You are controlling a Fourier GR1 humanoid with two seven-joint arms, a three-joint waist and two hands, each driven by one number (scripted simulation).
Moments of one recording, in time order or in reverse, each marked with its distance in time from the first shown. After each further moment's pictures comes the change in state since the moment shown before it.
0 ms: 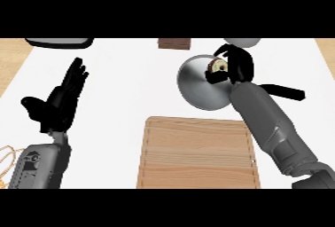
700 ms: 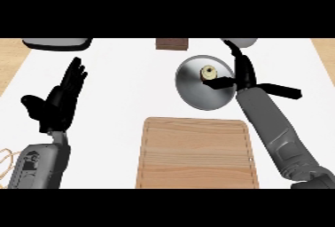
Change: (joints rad) left arm -0.002 0.000 0.004 -0.003 -0.005 0.011 0.016; right arm 0.031 0.009 -0.228 0.078 -0.229 0.128 -0.401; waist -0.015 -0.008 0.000
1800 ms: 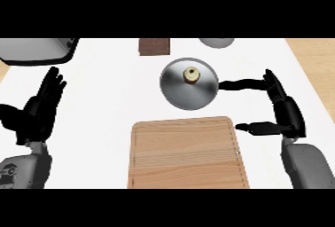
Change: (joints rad) left arm 0.085 0.053 0.075 -0.029 0.030 -0.007 0.013; right arm 0.671 -0.068 -0.011 -0.852 -0.274 0.515 -0.053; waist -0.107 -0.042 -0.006
